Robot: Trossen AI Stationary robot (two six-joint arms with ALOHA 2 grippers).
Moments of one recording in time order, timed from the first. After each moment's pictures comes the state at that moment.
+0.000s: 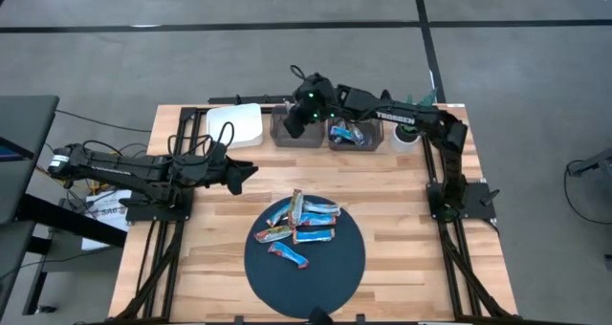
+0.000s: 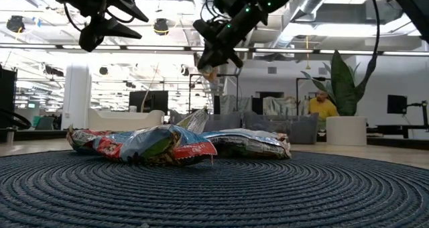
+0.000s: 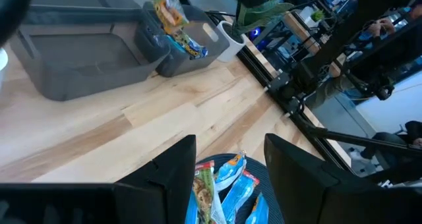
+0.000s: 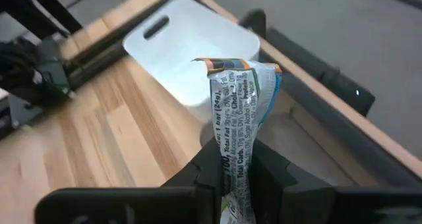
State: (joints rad) left arm -0.11 0.76 0.59 -0.21 -0.45 -0.89; right arm -0.40 1.97 1.75 -0.47 -0.03 0.25
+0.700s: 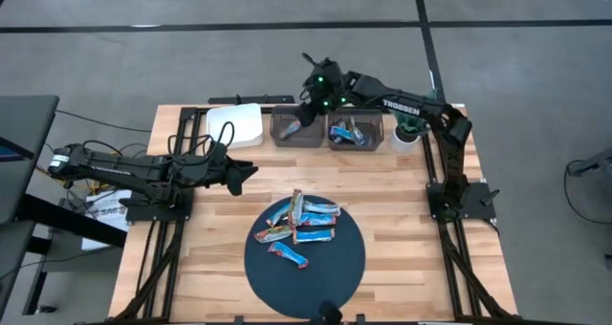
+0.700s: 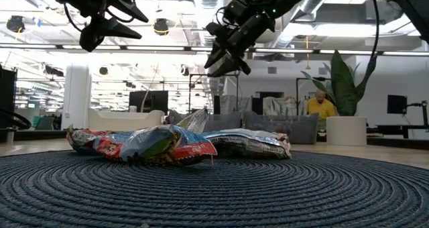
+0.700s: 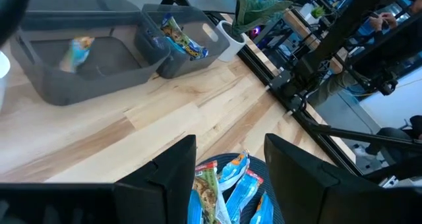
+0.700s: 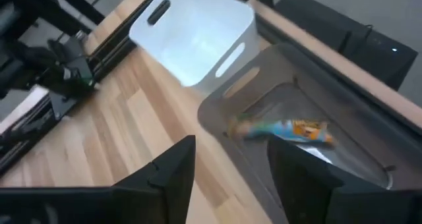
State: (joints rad) left arm -0.11 0.76 0.59 -0.21 -0.45 -0.86; right arm -0.51 1.96 1.75 -0.57 -0.27 0.30
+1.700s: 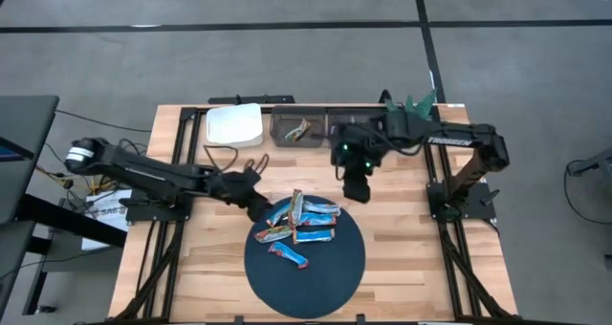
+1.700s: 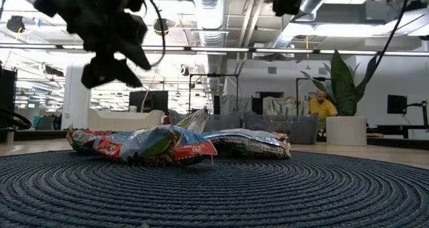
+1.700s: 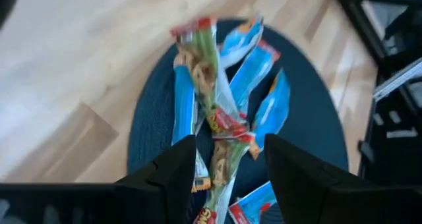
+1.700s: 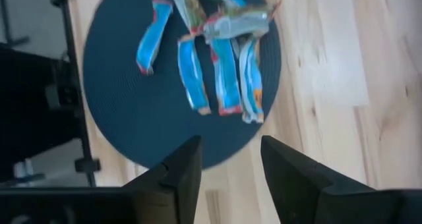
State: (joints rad) left arm -0.12 1.16 0.59 -0.13 -0.05 -0.94; right arm -0.03 1.65 1.75 -1.30 -0.25 0.15
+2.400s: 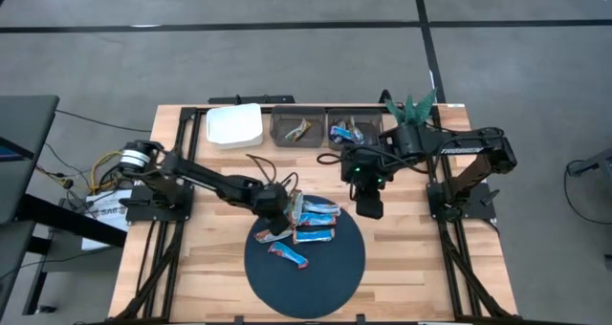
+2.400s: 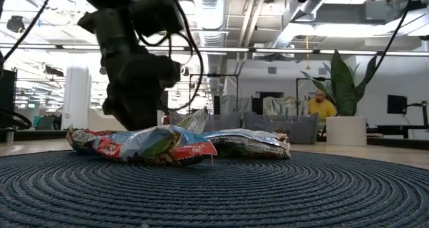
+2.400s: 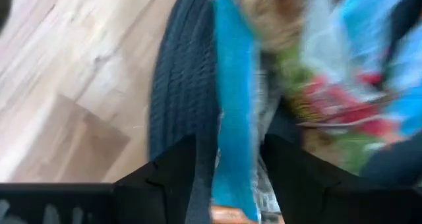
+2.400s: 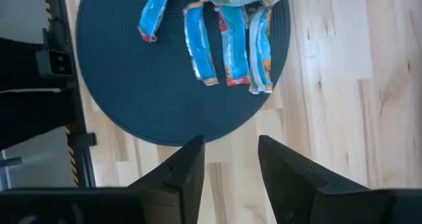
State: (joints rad) left arm -0.13 1.69 0.89 -0.36 -0.06 -0.76; right arm 0.11 1.60 1.75 -1.39 -0.15 0.23
